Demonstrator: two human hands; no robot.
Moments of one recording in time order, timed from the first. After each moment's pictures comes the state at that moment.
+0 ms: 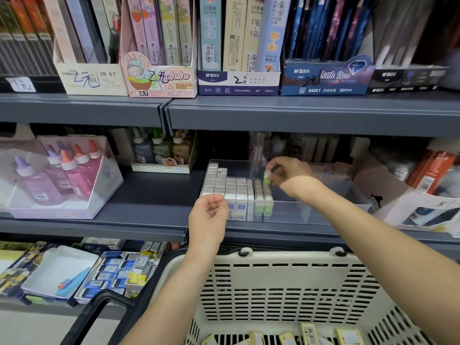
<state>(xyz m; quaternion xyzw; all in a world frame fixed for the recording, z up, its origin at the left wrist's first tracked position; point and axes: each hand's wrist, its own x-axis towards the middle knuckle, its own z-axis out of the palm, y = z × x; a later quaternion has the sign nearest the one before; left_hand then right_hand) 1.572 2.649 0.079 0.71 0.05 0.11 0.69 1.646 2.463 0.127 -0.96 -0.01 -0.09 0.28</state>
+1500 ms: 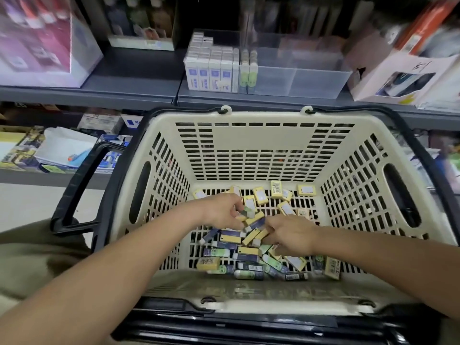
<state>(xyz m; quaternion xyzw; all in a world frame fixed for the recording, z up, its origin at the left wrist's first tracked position) 1.414 2.646 -0.001 0.87 -0.19 -0.40 0.22 1.372 2.437 -0.062 -0.89 -0.36 0.29 -0.05</state>
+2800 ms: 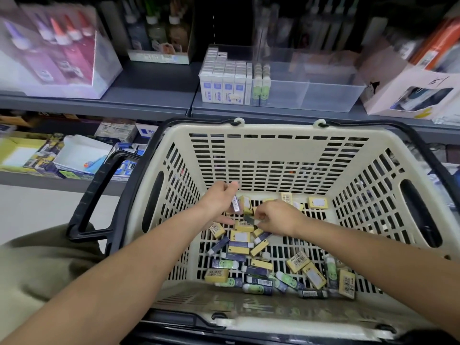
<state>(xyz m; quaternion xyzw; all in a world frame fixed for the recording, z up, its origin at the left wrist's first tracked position) 1.430 2.653 -0.012 0.74 0.12 -0.29 0.60 1.420 2.482 -0.046 -0.95 -0.16 0.23 0.12</state>
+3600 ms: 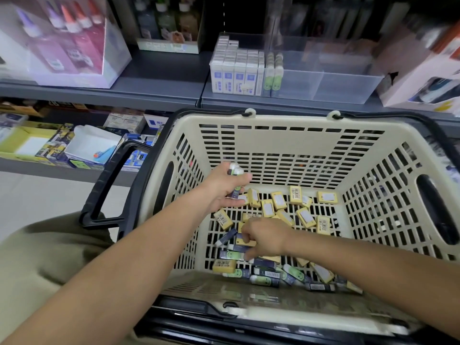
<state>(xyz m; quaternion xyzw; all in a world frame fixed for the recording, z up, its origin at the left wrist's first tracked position) 1.445 2.662 -0.005 0.67 0.15 -0.27 0.67 1.389 2.521 -0.068 -0.91 -0.27 0.32 0.06</state>
